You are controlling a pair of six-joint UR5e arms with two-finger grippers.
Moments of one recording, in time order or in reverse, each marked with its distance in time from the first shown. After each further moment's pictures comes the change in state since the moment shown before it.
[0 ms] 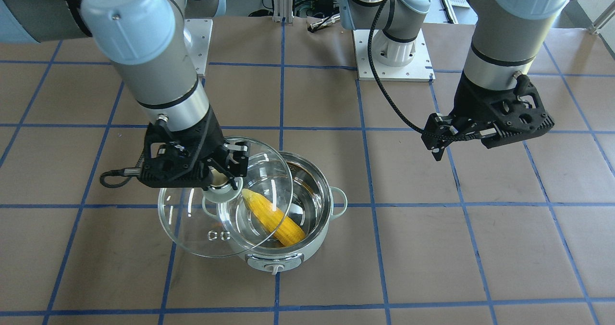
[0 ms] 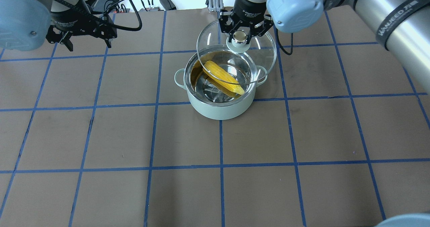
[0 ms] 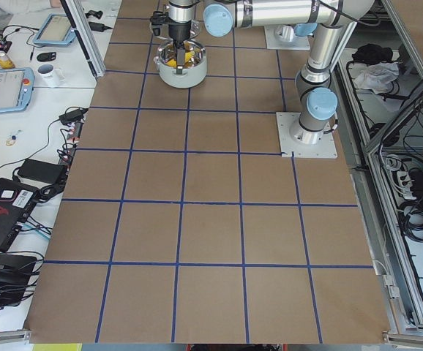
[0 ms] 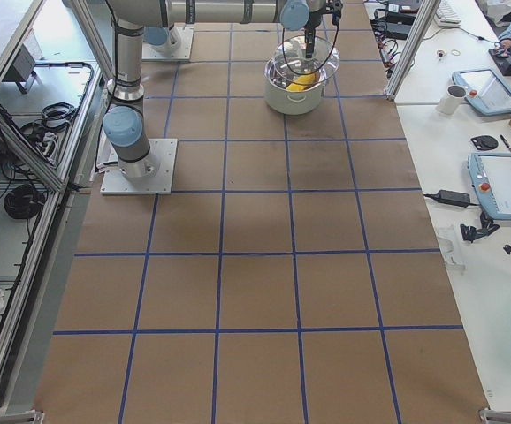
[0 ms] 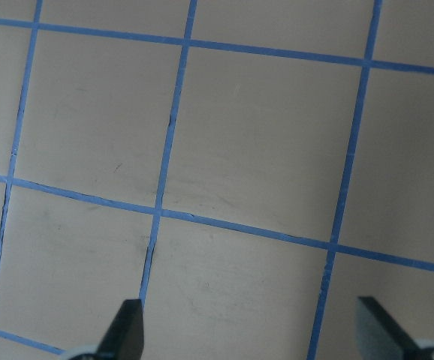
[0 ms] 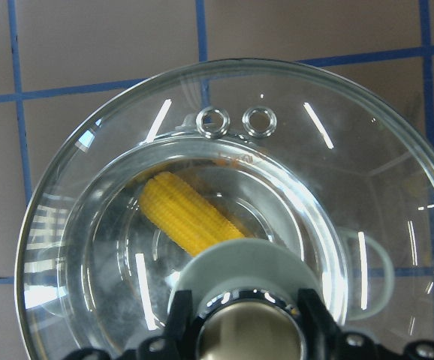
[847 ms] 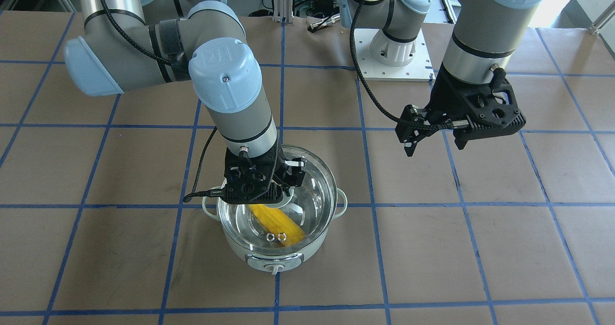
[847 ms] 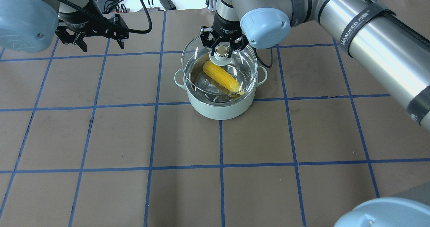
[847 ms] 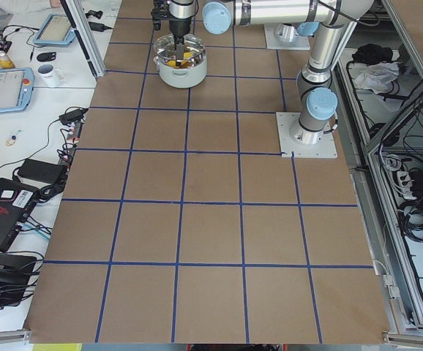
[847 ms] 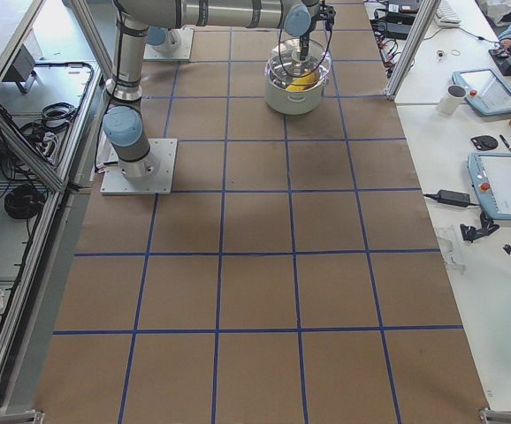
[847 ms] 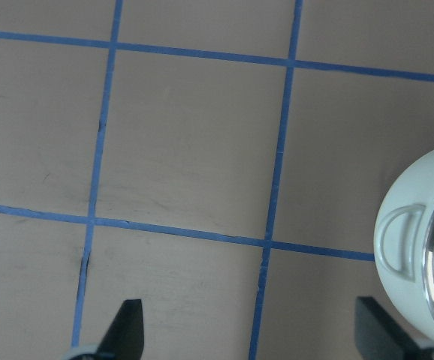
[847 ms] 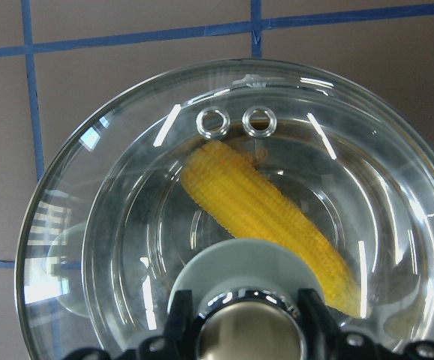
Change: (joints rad) left arm -0.035 -0.006 -0.002 0.027 -0.140 0.010; right arm 0.080 0.081 0.014 -0.056 0.013 0.049
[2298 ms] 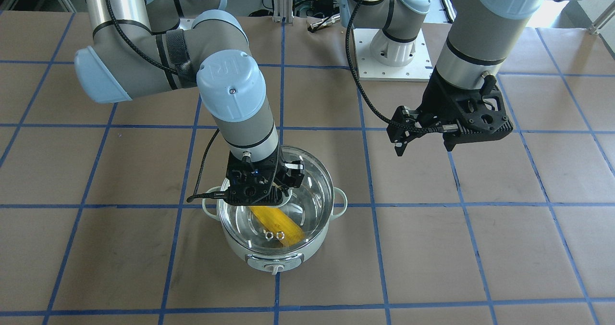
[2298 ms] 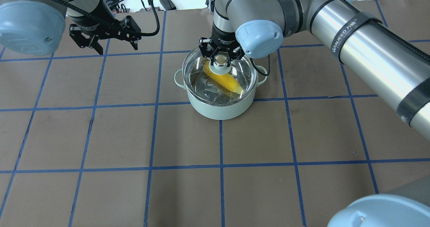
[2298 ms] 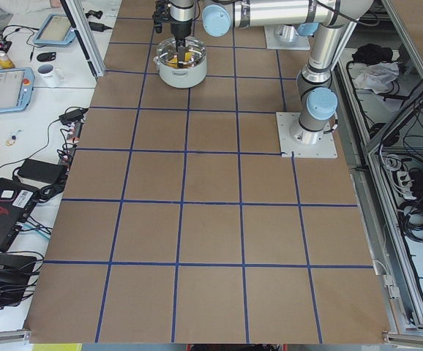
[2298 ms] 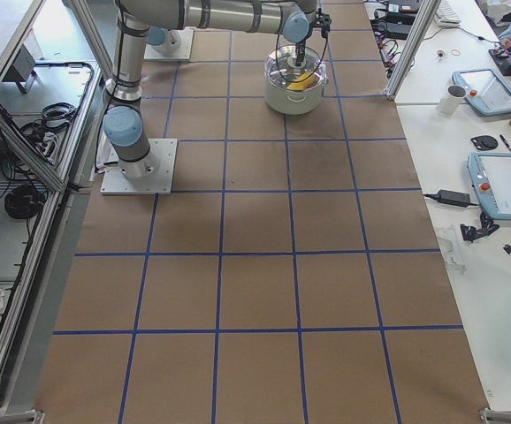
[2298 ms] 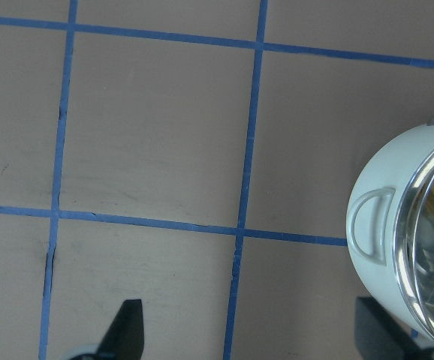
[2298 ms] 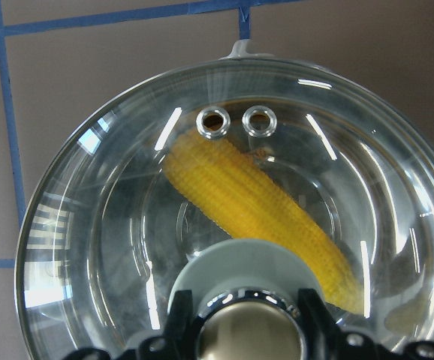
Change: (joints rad) left arm -0.001 -0.003 -0.017 -0.007 -0.036 0.010; right arm 0.004 0.006 0.036 -0.016 -0.012 0.015
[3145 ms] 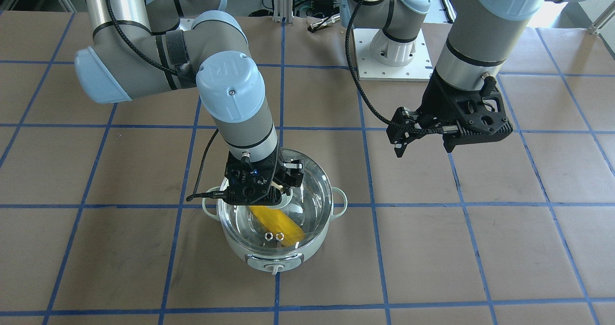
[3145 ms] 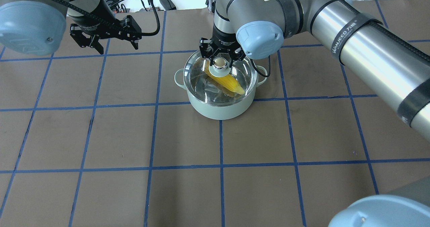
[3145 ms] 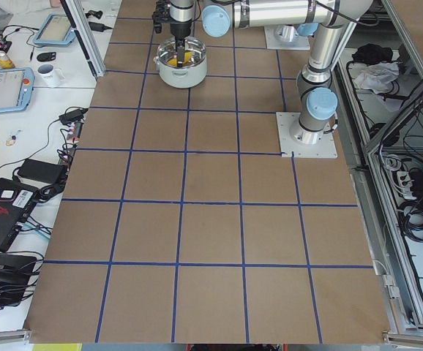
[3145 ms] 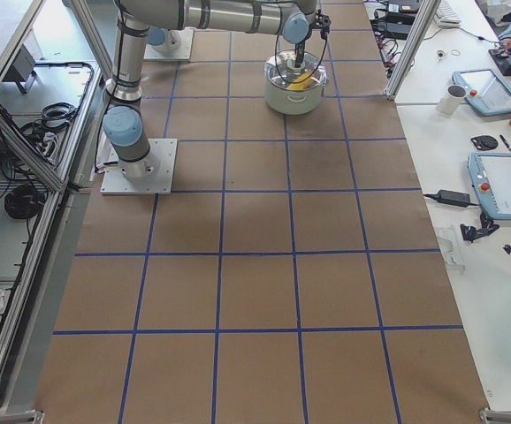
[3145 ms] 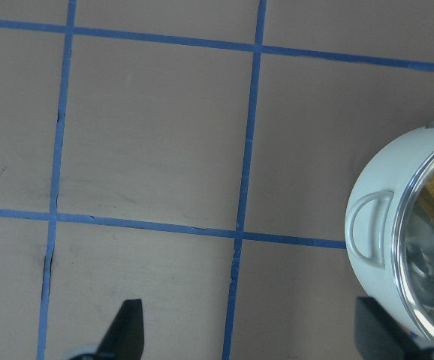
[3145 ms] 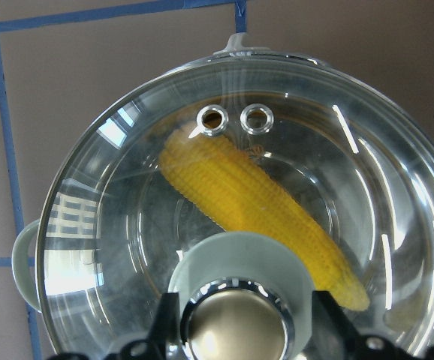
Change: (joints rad) left arm 0.000 -0.003 0.000 0.007 -0.003 0.000; right arm -0.002 -0.002 0.008 0.000 0.000 0.004
